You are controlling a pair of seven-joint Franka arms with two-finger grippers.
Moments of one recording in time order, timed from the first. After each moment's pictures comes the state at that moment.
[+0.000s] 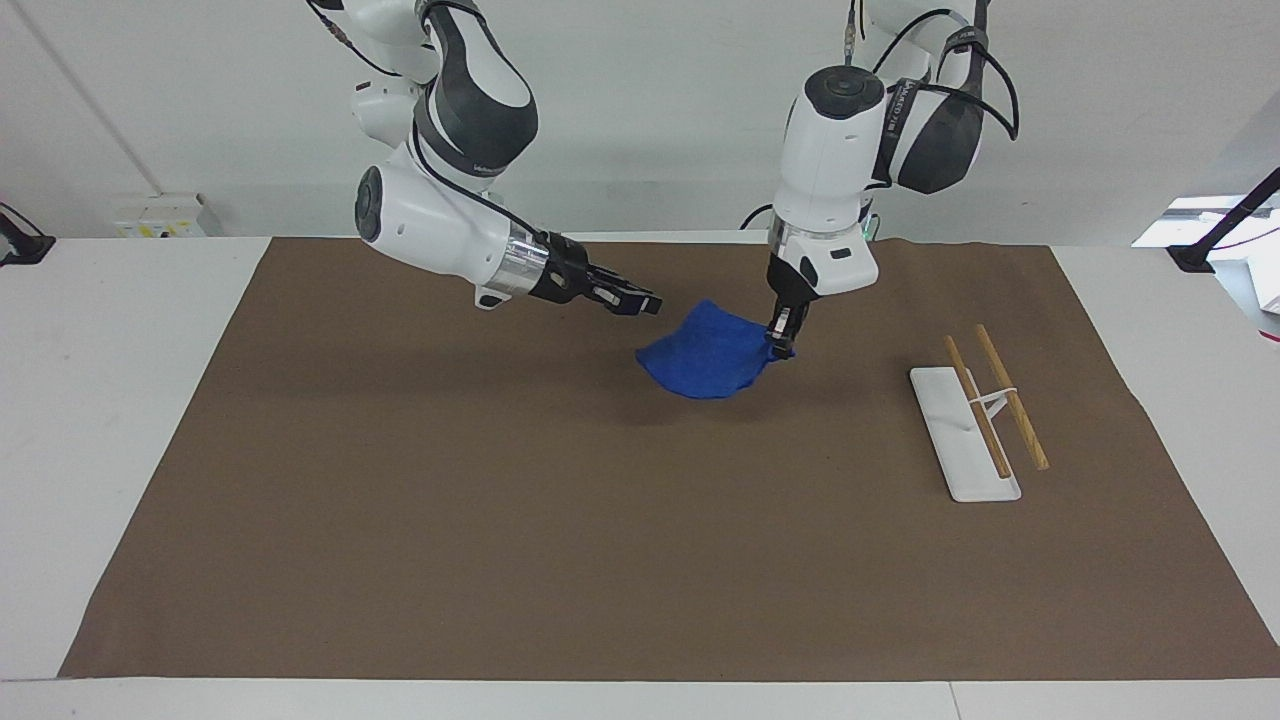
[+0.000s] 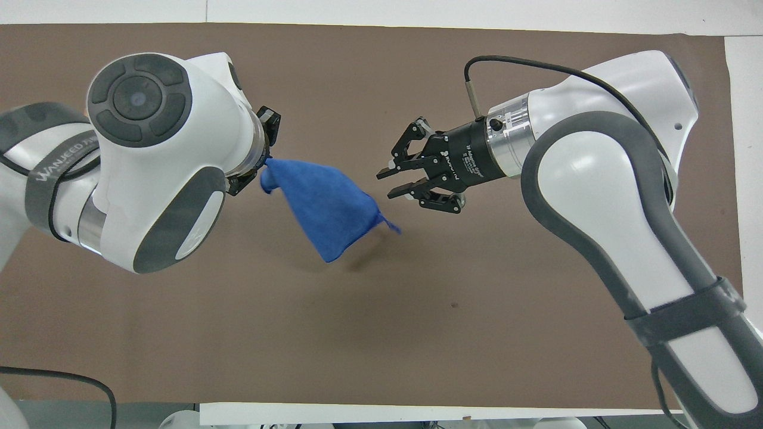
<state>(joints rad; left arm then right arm) -0.59 0.12 0.03 -1.69 0.10 1.91 -1.53 0.19 0.13 0.14 -1.77 0.79 1.91 0.88</state>
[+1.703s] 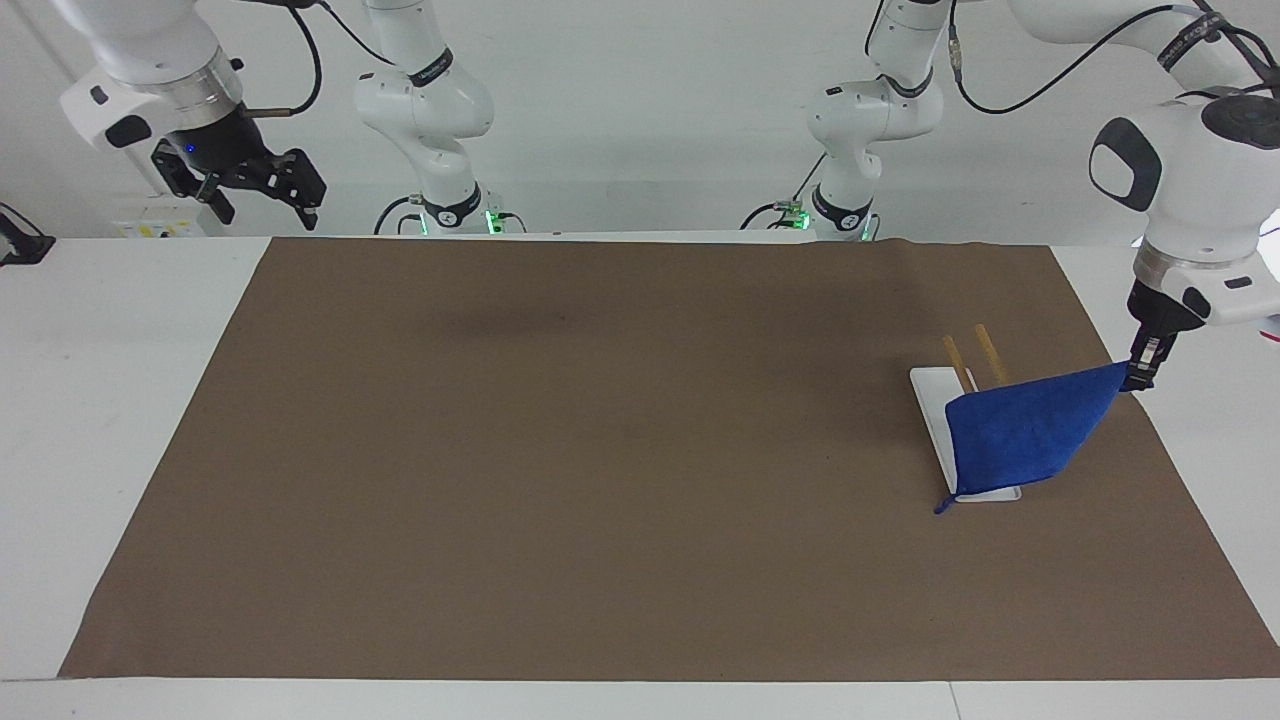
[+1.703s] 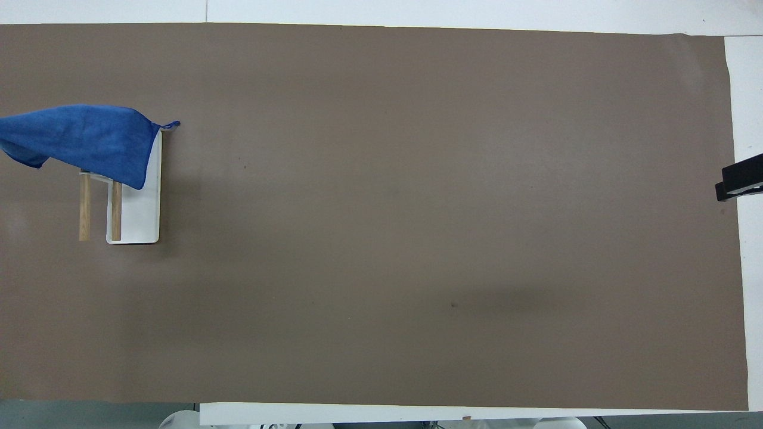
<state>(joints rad) 0.04 0.04 0.05 -1.84 0.26 2.13 -0.73 -0.11 -0.04 0.06 -1.49 -0.07 1.33 -0.02</state>
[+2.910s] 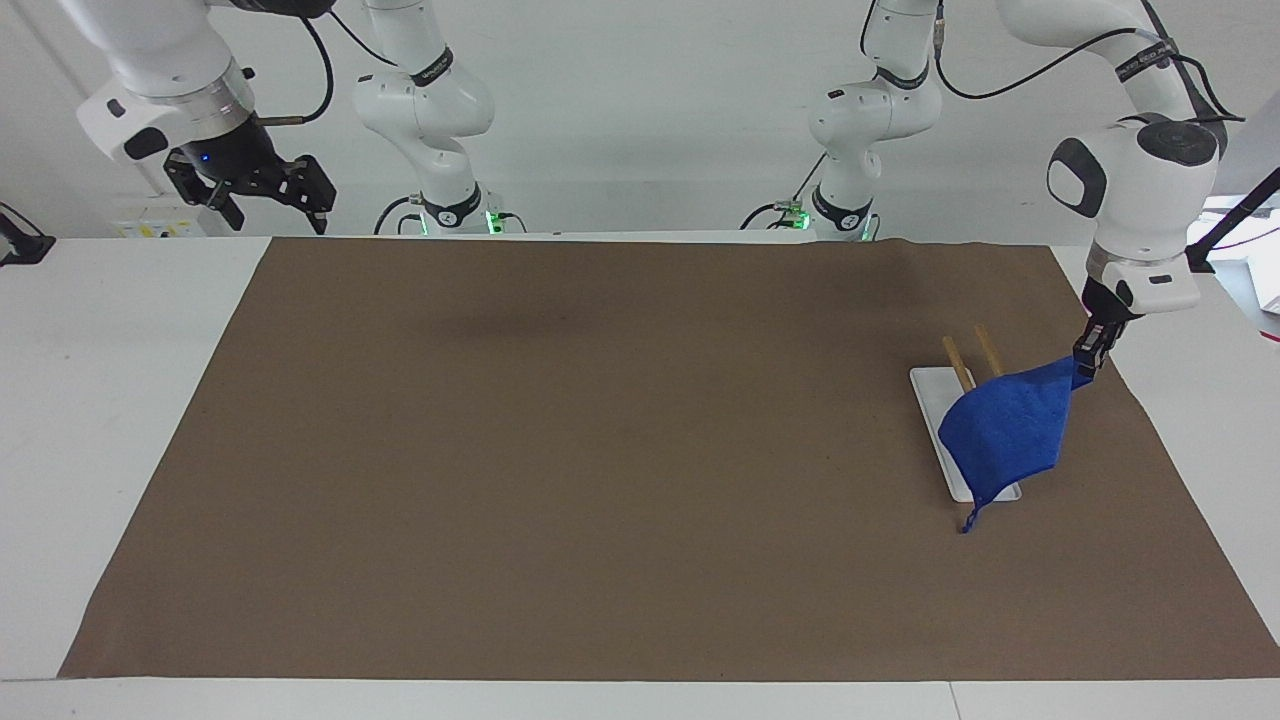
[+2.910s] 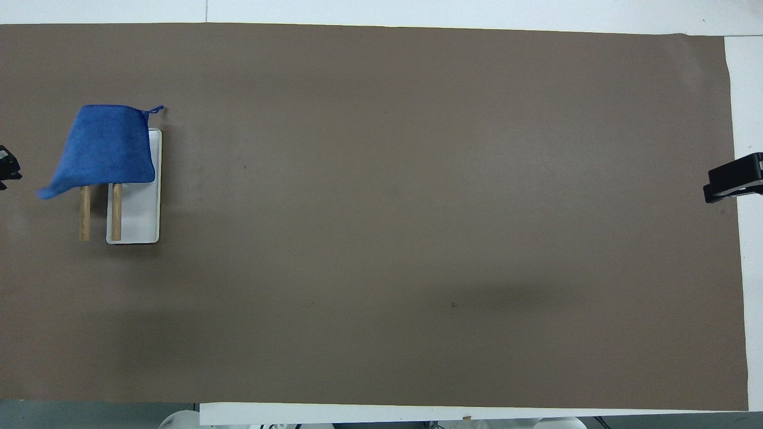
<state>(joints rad) 0.13 -0.08 0.05 -2.18 0.26 2.35 -0.59 -0.07 -0.04 0.03 -1.50 -0.07 1.33 -0.02</state>
